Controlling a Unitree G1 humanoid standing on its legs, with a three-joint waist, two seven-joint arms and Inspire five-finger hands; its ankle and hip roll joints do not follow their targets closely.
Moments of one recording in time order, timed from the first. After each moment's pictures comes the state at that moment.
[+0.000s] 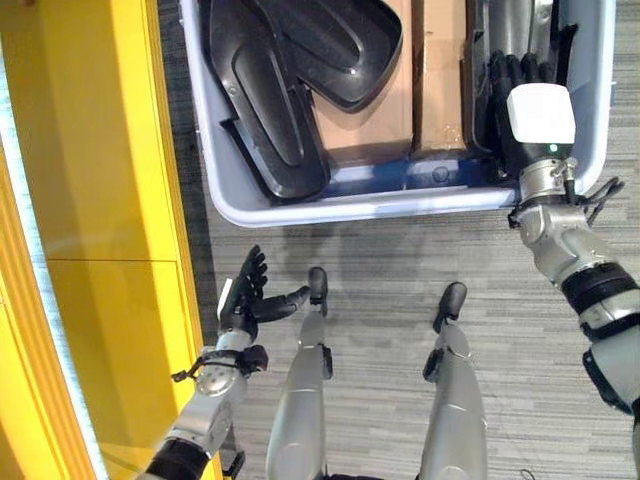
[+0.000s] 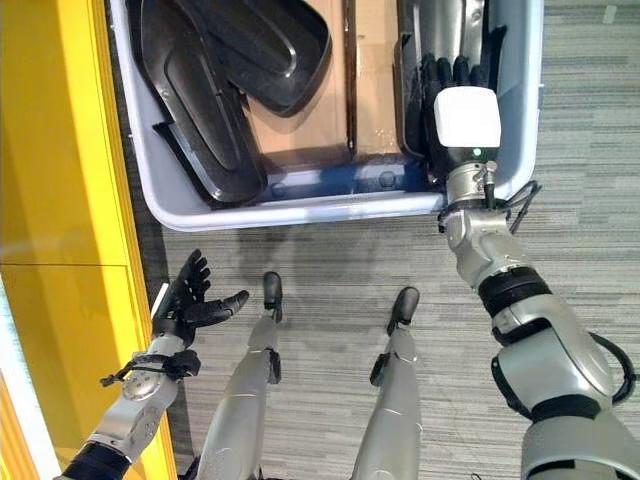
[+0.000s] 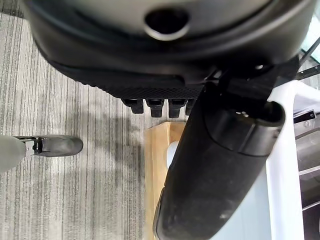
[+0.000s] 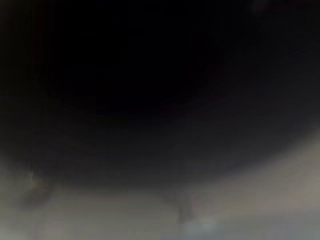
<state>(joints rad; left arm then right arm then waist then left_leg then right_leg) -0.09 0.42 -0.28 0.24 -0.54 -0.21 0.23 -1.06 -0.74 0.64 0.81 -0.55 0.05 -0.49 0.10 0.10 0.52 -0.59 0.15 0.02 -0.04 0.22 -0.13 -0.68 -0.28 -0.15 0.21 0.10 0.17</state>
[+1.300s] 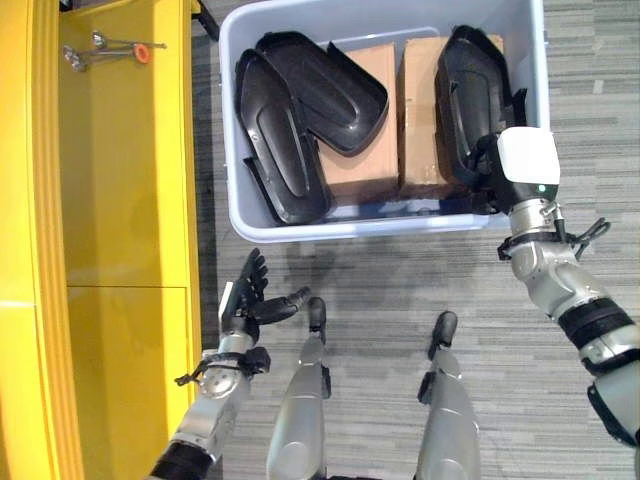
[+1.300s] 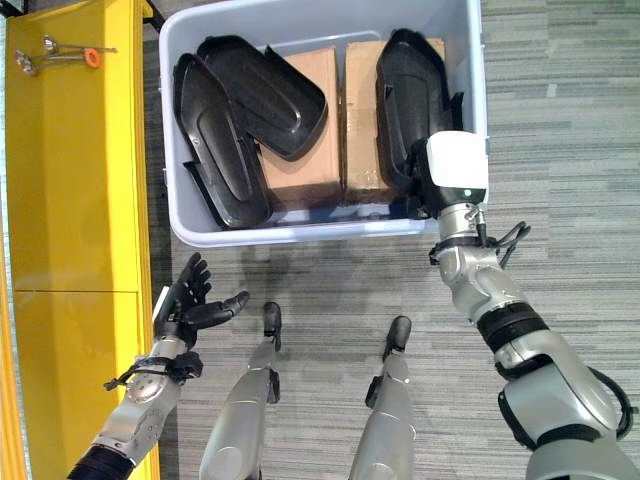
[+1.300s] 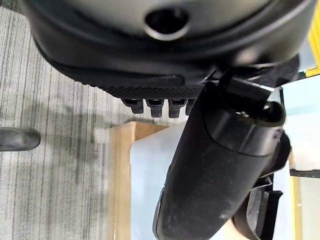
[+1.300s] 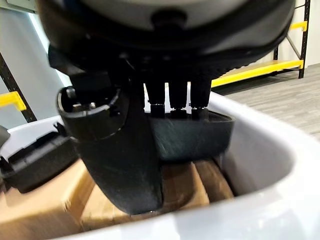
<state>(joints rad) -0.06 0.41 -0.25 0.24 -0.54 -0.21 0.23 -0.79 -0.79 0.54 0.54 -0.50 0.05 -0.50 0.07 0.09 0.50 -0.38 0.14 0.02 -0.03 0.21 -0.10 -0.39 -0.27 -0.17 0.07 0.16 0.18</state>
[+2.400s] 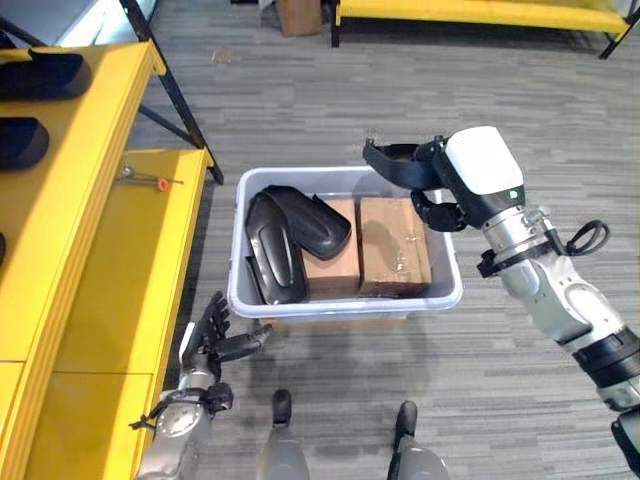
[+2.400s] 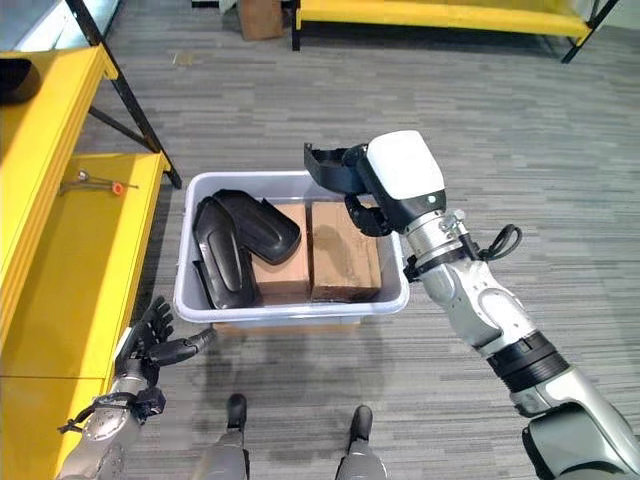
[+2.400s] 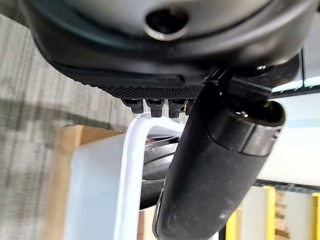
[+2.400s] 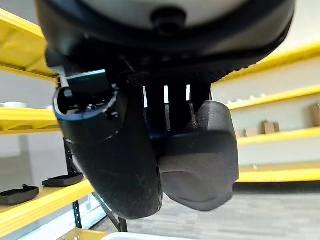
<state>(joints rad) 0.12 0.41 -0.05 0.24 -0.49 -0.11 0.15 -0.63 -0.84 0.45 0.04 -0.55 -0.05 -0.27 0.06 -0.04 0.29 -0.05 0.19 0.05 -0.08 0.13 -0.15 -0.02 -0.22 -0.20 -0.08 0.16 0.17</state>
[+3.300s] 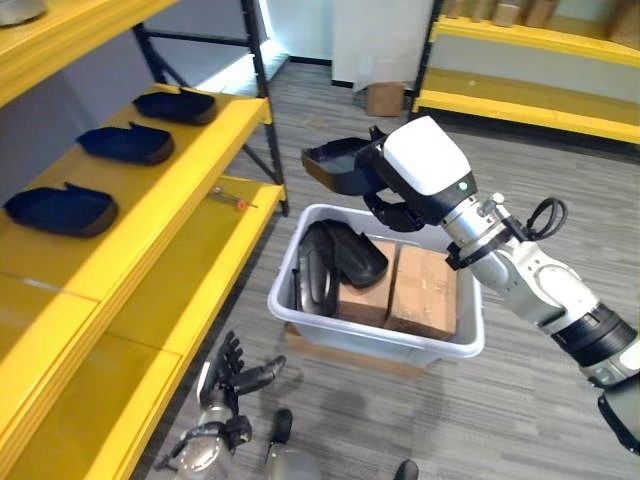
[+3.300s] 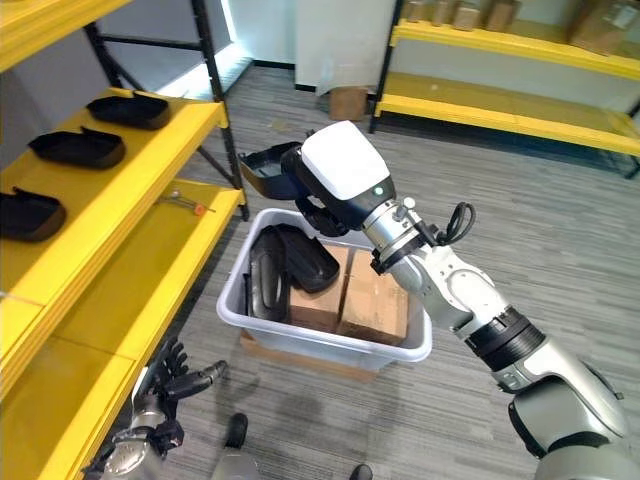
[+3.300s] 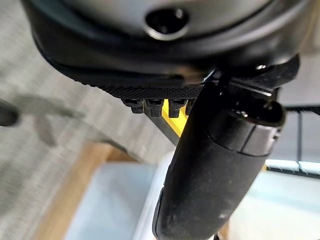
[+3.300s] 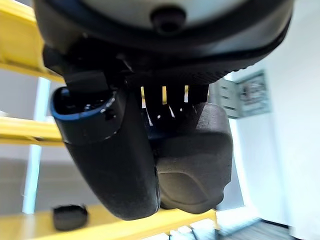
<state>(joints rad) 0.22 0.30 -0.15 0.26 -0.50 -0.11 0.21 -0.81 -0.87 0.63 0.05 -0.60 -0.08 -0.31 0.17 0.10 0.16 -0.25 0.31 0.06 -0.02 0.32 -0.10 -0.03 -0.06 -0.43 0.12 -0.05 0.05</state>
